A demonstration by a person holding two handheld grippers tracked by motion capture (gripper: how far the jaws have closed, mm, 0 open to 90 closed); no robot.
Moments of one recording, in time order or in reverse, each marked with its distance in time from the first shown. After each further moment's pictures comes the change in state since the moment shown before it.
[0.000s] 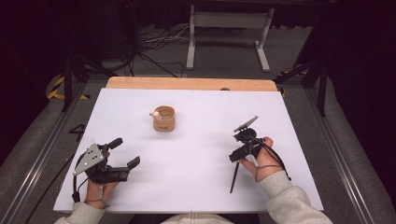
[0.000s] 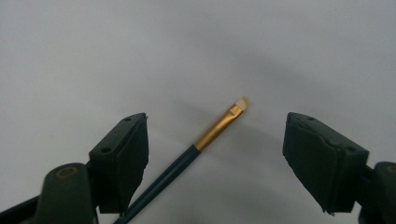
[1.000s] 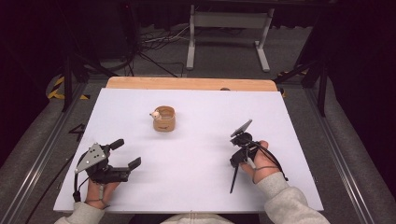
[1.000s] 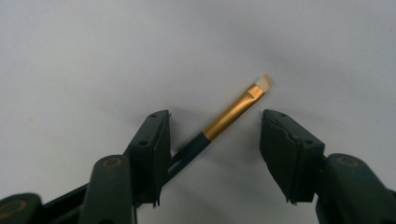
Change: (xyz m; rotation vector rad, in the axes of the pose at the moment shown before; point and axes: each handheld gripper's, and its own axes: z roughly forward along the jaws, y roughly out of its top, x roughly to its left) left arm -0.001 0.001 0.002 0.037 -0.017 -0.027; right arm 0.004 -0.001 0.018 0.098 0.000 -0.013
